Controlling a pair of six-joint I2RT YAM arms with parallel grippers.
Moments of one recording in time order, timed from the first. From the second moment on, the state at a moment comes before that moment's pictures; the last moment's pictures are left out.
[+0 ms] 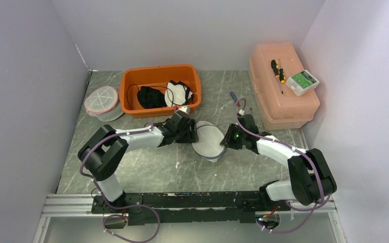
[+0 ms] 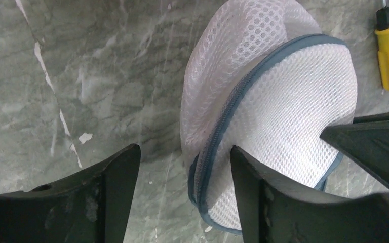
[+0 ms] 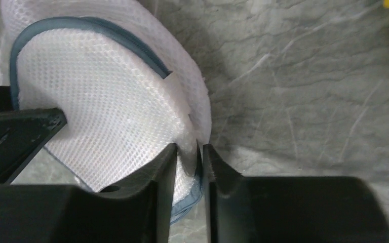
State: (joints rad) left arm -0.78 1.71 0.95 -0.05 -0.06 -0.72; right arm 0.37 1.34 0.57 -0.13 -0.19 0.66
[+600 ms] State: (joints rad) left arm -0.78 1.35 0.90 -0.12 -0.03 -0.67; right arm 0.39 1.07 0.64 -0.17 -0.17 0.65
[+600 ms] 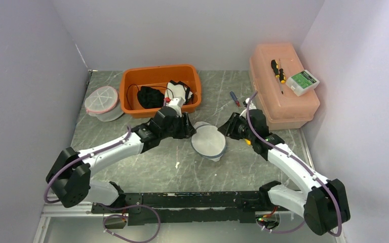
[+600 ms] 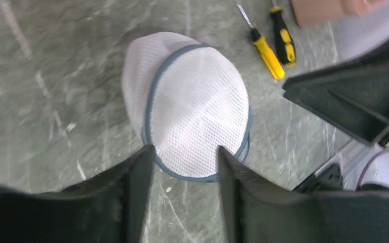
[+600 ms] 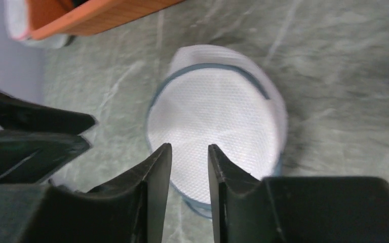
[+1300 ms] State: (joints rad) left arm -0.72 1.78 0.85 0.27 0.24 -0.75; right arm 0.39 1.43 0.46 0.30 -0.40 0.73
